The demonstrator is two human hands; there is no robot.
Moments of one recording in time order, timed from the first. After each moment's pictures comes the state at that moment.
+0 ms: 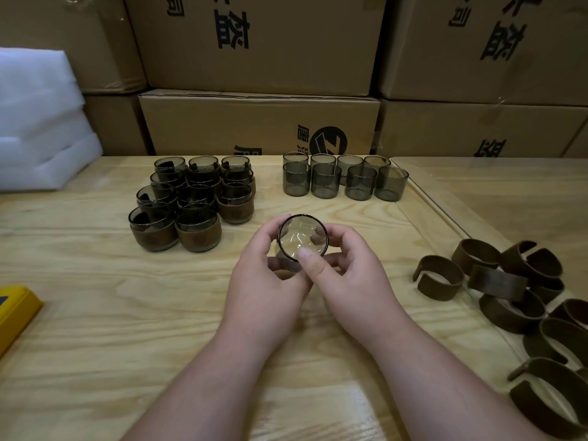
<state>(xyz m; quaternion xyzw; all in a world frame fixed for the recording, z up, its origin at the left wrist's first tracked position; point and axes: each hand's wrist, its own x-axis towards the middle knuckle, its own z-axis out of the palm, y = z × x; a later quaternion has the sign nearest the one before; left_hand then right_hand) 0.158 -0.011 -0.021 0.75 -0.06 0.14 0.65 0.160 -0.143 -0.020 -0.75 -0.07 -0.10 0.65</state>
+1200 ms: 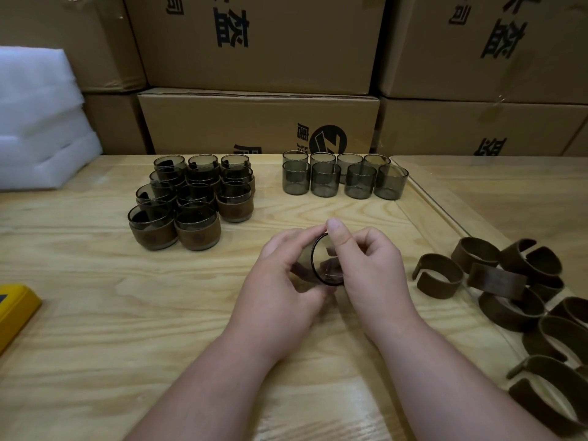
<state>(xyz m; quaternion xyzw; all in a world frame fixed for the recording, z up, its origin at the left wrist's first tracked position) 0.150 -0.015 -0.020 0.81 -0.16 0.15 0.54 0.164 -0.148 -0.009 -0.72 0.06 -0.16 0.67</state>
